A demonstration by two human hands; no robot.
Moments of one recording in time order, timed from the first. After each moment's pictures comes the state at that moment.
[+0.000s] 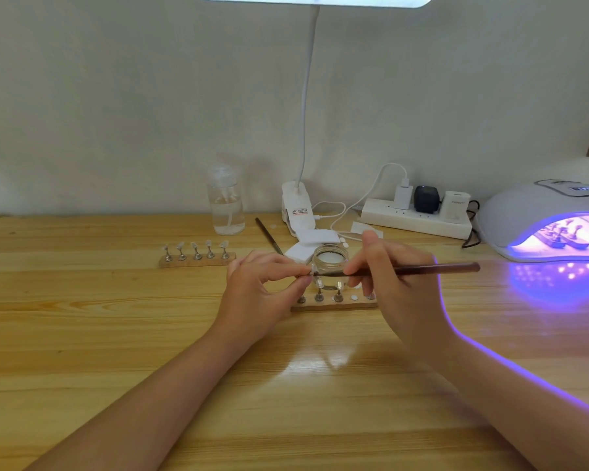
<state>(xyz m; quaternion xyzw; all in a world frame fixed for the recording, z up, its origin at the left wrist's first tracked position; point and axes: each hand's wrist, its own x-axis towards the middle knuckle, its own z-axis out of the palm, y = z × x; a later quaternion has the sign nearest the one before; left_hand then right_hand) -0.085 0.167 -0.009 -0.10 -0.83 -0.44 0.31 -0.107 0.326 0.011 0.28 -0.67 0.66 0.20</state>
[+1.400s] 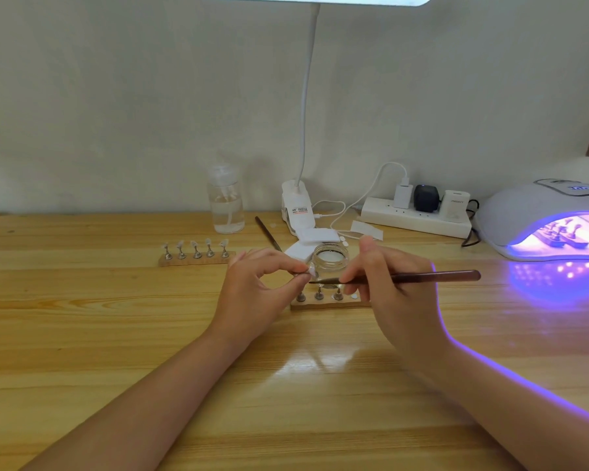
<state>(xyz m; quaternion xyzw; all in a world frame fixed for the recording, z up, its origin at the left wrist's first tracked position) -0.083 0.166 -0.007 -0.10 -0.83 -0.45 0.33 -0.098 0.323 0.006 0.29 -0.66 0.66 0.21</state>
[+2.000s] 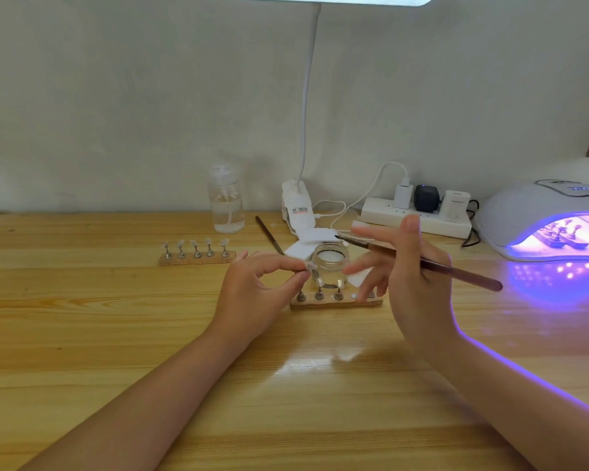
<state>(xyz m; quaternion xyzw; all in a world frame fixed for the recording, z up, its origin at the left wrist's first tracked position) -0.082 0.167 -0.007 -0.08 -0.82 -0.47 0.31 -0.102 0.329 0.013 0.24 -0.64 0.71 0.19</state>
